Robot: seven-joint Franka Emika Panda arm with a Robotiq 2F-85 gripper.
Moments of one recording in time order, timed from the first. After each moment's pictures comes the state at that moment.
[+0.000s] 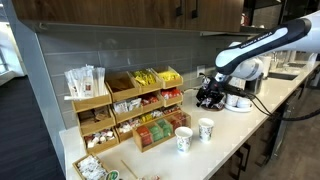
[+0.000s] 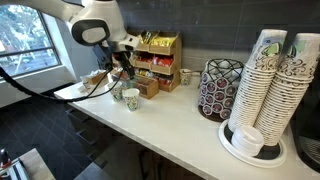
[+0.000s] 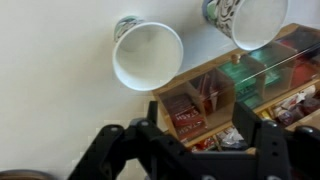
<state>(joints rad) -0.03 -0.16 -0.08 -2.24 0.36 2.38 -0.02</state>
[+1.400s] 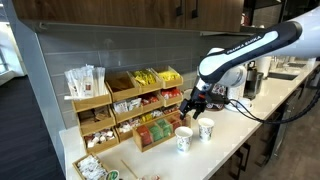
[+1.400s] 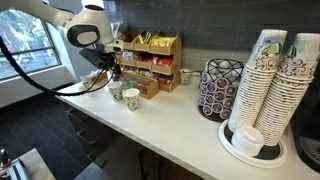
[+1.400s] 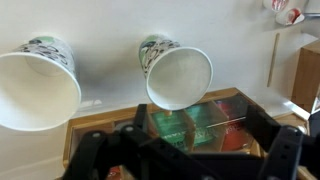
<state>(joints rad) 0.08 -0.11 0.01 -2.23 0.39 2.35 -0.12</state>
